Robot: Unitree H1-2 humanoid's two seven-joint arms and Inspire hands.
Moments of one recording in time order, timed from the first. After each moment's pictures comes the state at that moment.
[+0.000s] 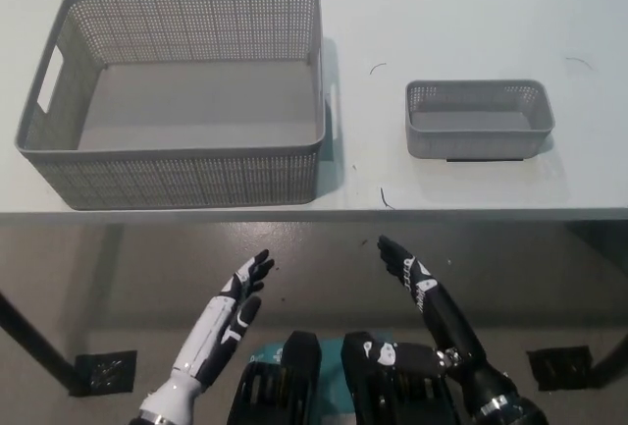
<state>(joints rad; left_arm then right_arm) -0.09 0.14 -0.18 0.19 0.13 -0.35 -0.09 -0.11 -0.04 0.22 0.16 -0.06 -0.28 0.12</state>
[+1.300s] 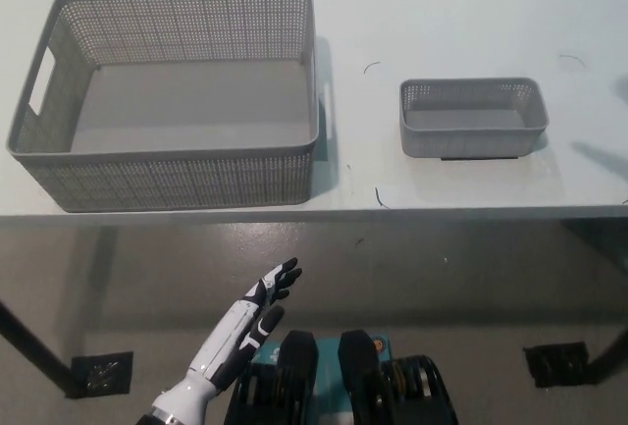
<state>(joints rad) -0.10 0.15 -0.21 0.16 0.12 -0.32 -0.16 -0.93 -0.62 0.07 0.06 -0.09 0.09 0.26</state>
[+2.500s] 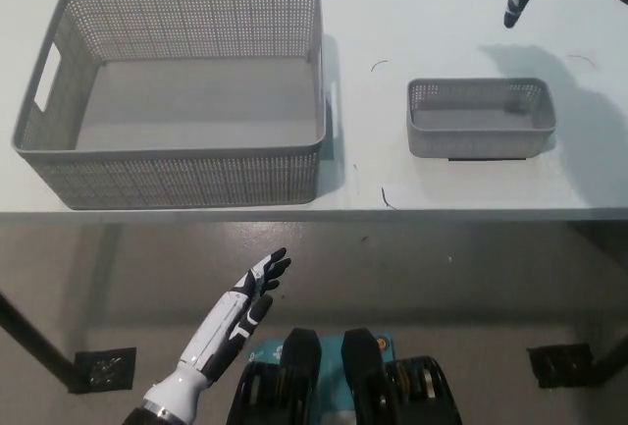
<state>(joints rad) -0.11 0.15 -0.18 0.16 0.11 -0.32 -0.16 -1.65 -0.30 0.83 1.41 -0.46 0.05 0.76</state>
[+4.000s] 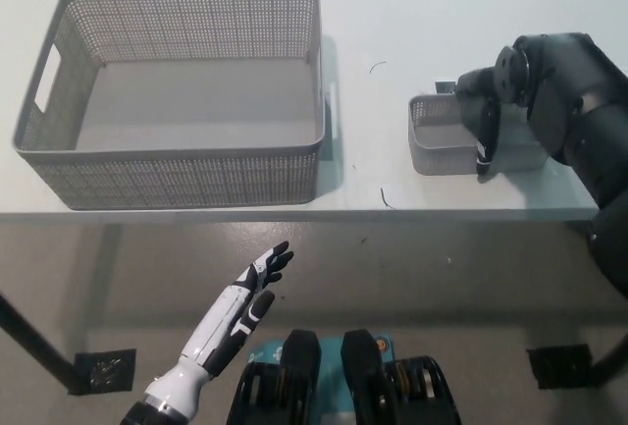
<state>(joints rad) -0.12 0.15 -0.18 0.17 0.11 -0.35 -0.16 -1.35 -0.21 0.76 1.45 -0.58 0.03 0.56</state>
